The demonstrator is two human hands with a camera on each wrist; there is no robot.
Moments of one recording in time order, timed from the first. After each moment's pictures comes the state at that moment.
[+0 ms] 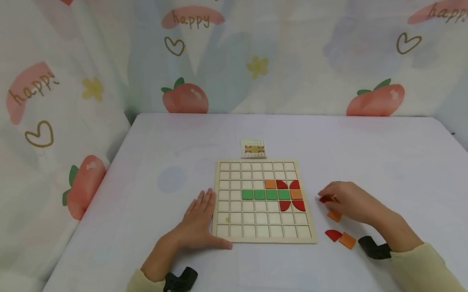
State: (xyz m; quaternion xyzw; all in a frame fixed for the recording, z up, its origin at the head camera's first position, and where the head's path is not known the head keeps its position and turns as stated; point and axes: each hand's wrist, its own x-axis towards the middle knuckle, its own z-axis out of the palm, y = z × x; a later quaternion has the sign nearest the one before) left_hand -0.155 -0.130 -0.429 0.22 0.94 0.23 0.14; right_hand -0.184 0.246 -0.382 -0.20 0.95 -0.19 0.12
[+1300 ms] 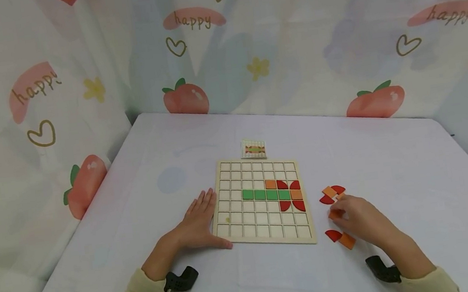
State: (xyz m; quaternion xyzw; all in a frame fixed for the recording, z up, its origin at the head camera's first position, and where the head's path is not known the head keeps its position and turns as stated) left_hand -0.155 -0.130 -0.430 0.23 0.94 0.23 0.14; right_hand -0.143 0.244 -0.388 -0.14 0.98 -0.14 0.07
